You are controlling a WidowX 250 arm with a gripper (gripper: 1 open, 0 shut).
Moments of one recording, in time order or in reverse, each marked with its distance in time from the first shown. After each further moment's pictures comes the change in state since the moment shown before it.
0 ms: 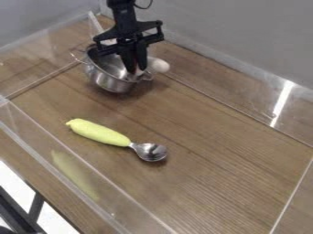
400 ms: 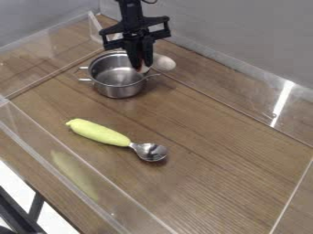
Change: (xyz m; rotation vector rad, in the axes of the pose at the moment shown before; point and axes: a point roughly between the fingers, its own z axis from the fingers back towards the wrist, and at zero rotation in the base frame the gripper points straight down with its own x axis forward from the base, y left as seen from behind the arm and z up) arm -0.006 -0.018 0.011 -0.002 0.043 -0.067
